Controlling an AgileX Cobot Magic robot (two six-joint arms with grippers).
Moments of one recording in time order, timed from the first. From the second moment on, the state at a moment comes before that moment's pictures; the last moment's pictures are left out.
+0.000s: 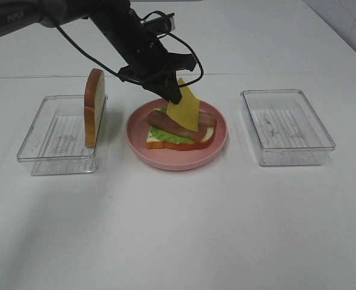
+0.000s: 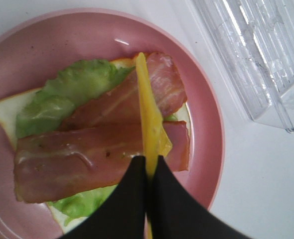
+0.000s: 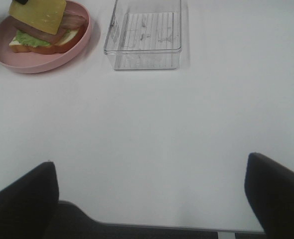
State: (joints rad) left arm -0.42 2.49 -2.28 -0.50 1.12 0.13; right arm 0.10 0.00 -0.46 0.00 1.11 0.03
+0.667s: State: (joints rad) left arm -0.41 2.53 -2.28 -0.47 1.14 0.10; right arm 0.10 0.00 -0.46 0.00 1.11 0.03
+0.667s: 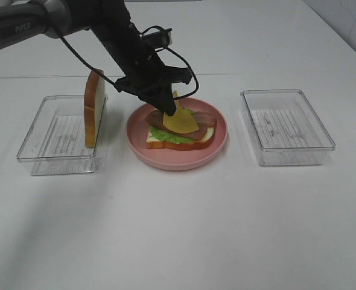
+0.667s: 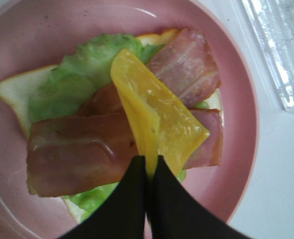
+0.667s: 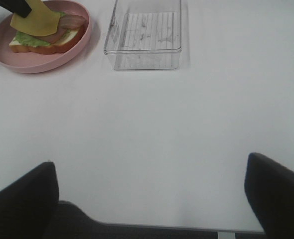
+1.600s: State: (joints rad) left arm -0.42 2.48 -2.49 -0.35 1.21 -0.03; right arm 0.10 0.00 -0.46 0.00 1.11 0.03
